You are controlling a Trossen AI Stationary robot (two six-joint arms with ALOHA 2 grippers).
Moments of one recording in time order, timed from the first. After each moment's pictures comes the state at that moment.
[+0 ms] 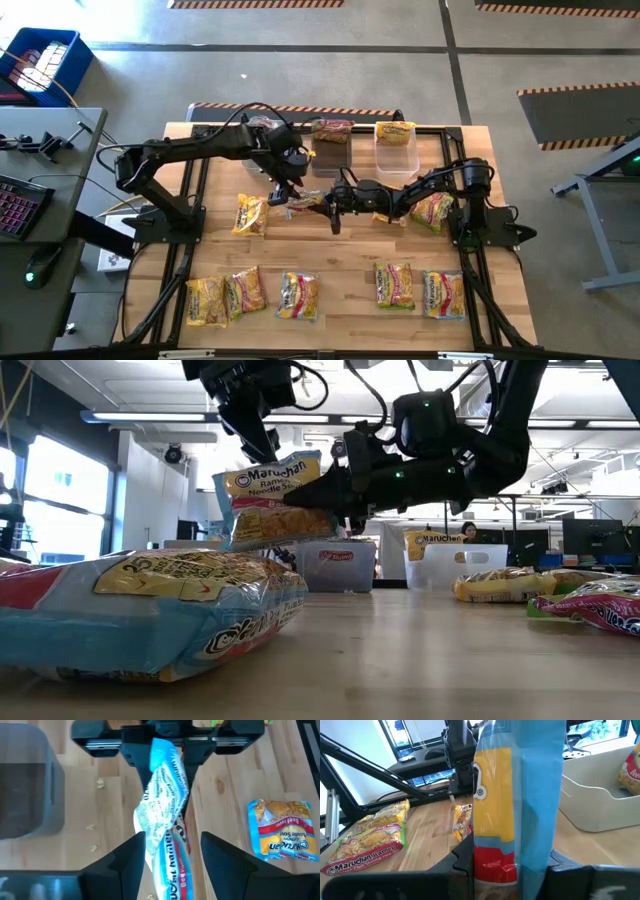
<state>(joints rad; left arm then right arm) 0.32 1.56 1.34 -0.86 0.38 0.31 -0.09 1.95 0.76 1.07 -0.06 0.20</state>
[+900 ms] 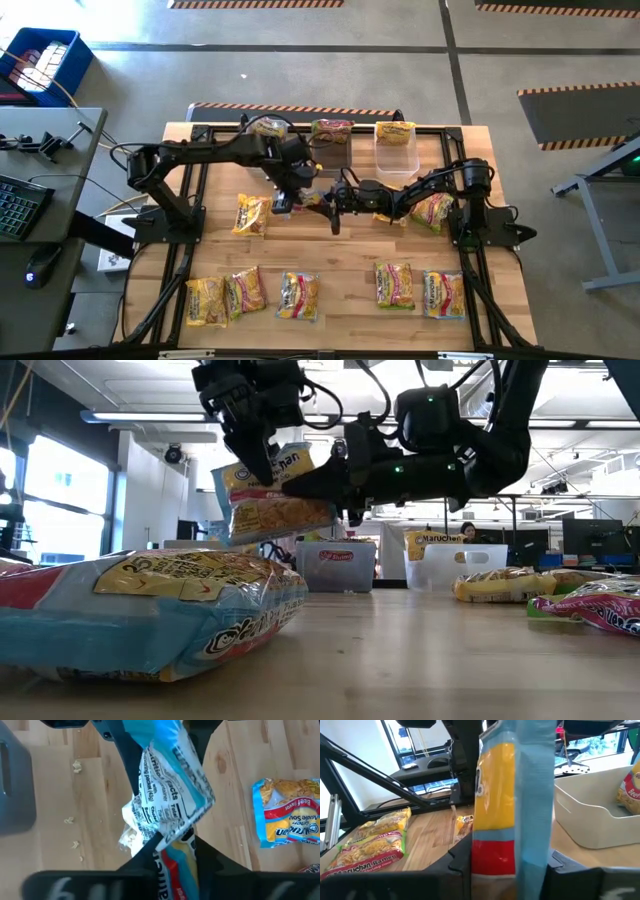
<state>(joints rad) 0.27 1.65 1.34 -0.87 0.35 0.33 -0.08 1.95 0.77 1.13 -0.05 0.16</state>
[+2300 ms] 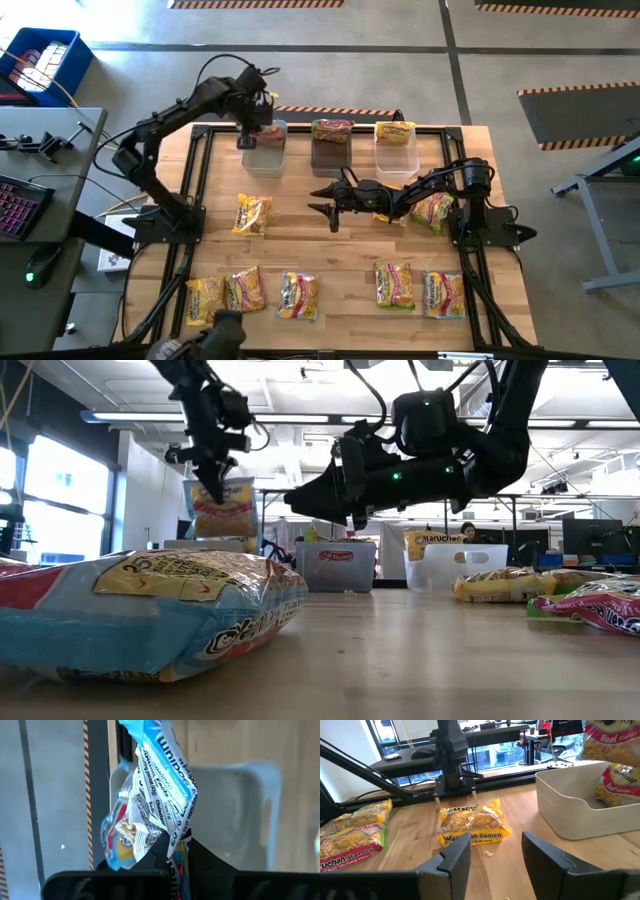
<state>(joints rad) 0.84 1.61 1.45 -1.05 0.01 0.92 -0.08 1.95 0.77 1.08 0.01 0.12</state>
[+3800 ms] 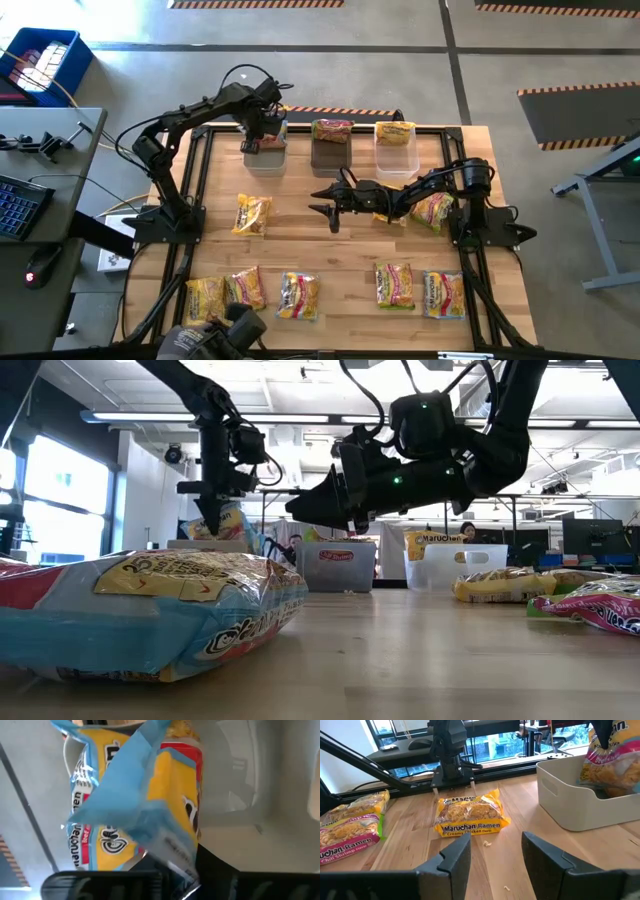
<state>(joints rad) 0.82 1.78 1.45 -1.05 -0.16 1.01 -0.08 1.95 0.77 1.04 0.01 0.12</state>
